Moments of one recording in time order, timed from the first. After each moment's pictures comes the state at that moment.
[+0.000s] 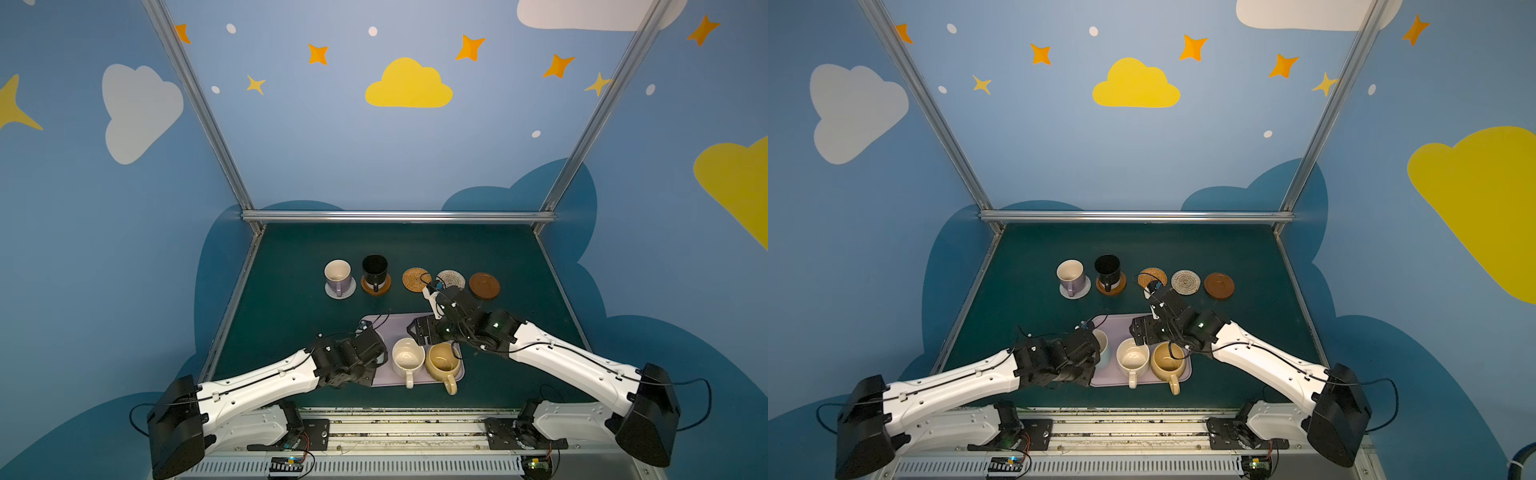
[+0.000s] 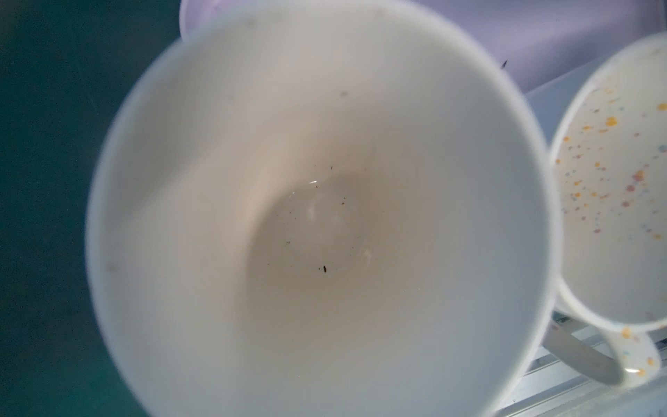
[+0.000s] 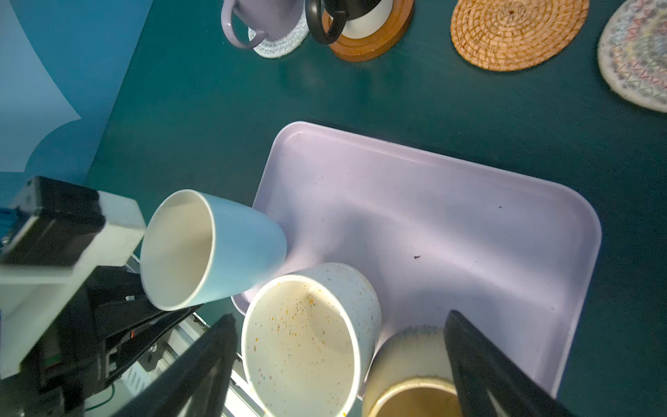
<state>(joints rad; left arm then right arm) -1.01 1.12 0.74 -0.84 -0.15 -0.74 0.92 1.25 0.95 -0.54 -0.02 0.55</state>
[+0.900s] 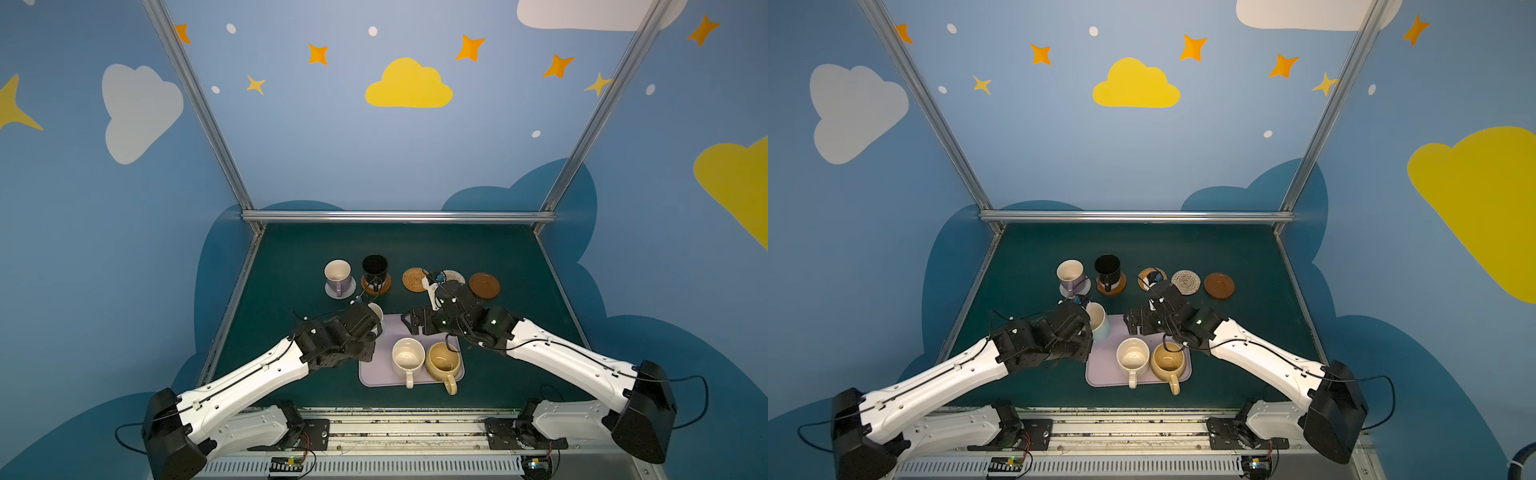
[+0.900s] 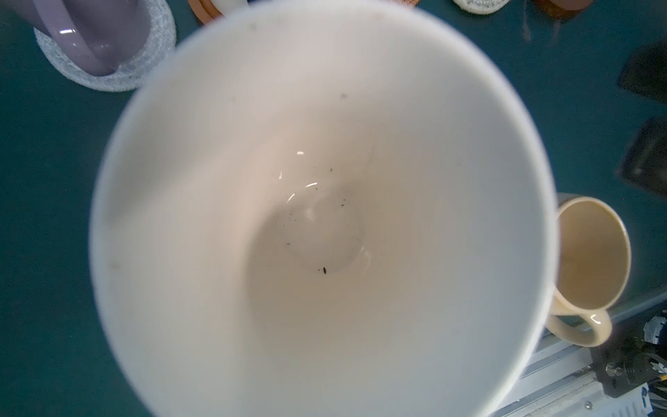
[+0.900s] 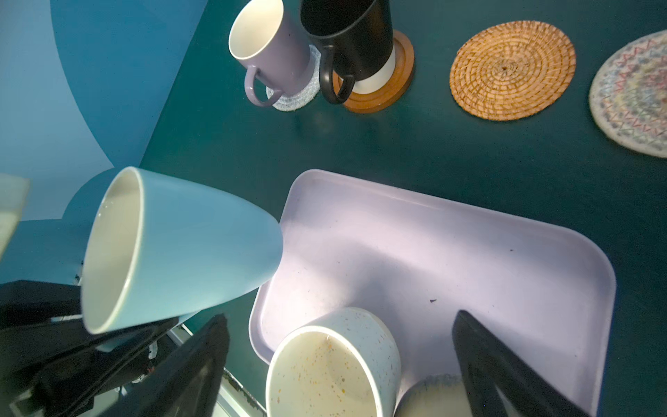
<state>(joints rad) -0.87 1.11 0.94 -0.89 -0.15 -0.62 0.90 1.27 0.98 -0.45 0.01 0.59</state>
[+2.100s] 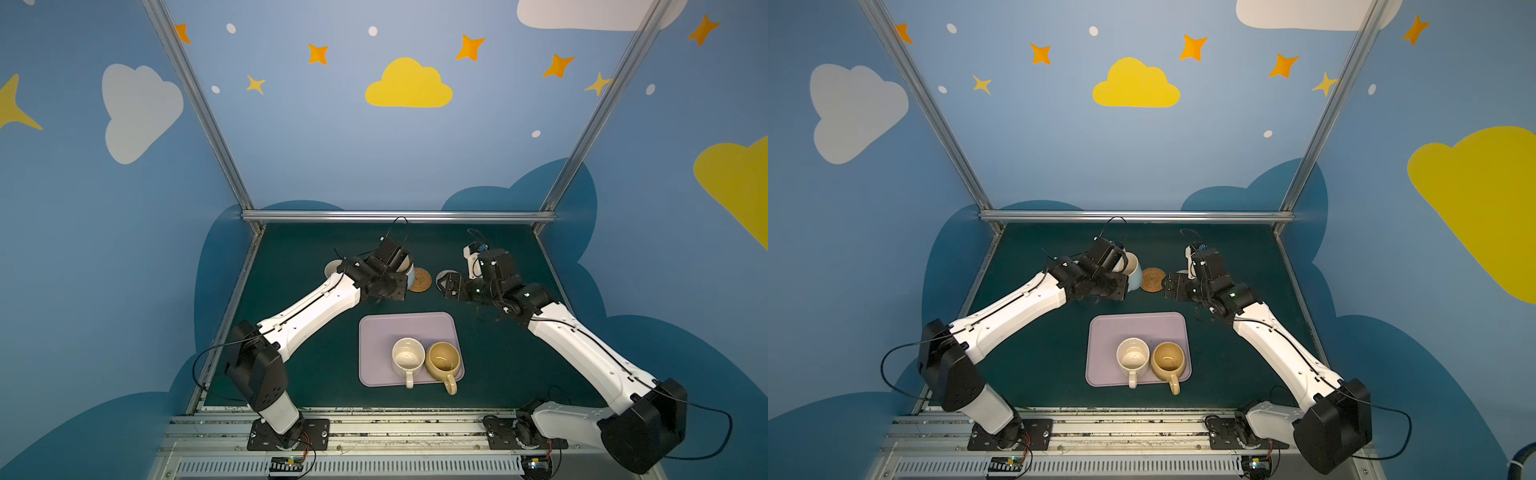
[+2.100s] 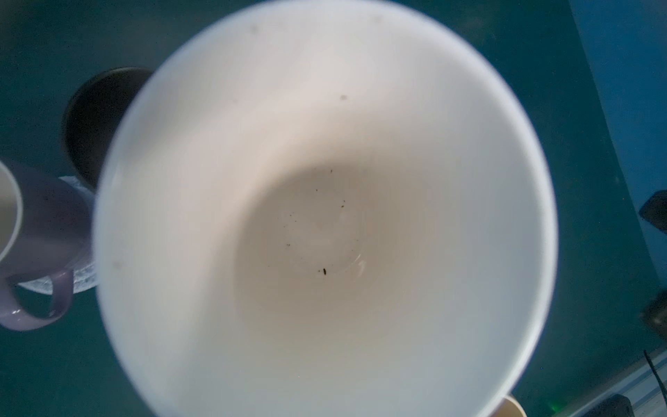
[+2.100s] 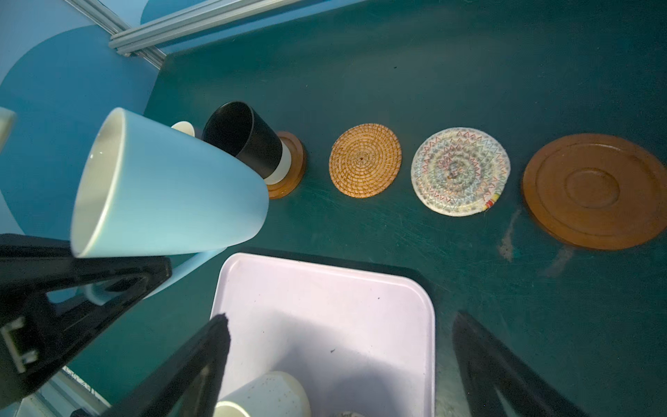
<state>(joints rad) -0.70 1.67 1.53 -0.81 -0.04 -0.47 0.52 1.25 1.09 -0.56 -0.08 0.45</state>
